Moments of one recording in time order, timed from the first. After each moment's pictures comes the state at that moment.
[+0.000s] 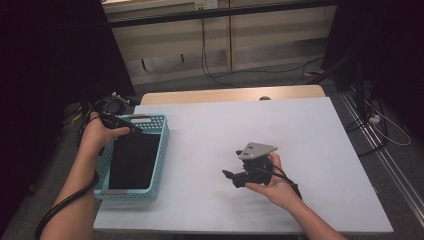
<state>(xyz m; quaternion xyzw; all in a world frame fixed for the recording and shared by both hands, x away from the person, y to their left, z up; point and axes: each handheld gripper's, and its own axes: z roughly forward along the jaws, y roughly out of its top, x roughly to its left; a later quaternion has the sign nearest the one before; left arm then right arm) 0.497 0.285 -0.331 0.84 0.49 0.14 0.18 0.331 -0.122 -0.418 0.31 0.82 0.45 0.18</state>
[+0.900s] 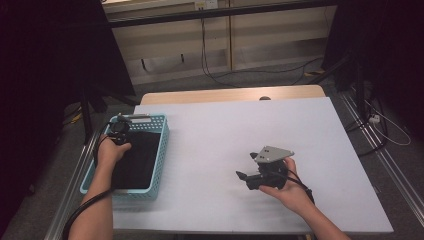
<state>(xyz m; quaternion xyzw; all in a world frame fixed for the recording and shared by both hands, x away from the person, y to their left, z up) 0.516 0.310 -0.425 0.80 0.57 0.11 0.18 0.324 -0.152 -0.428 0.33 0.80 0.45 0.20</state>
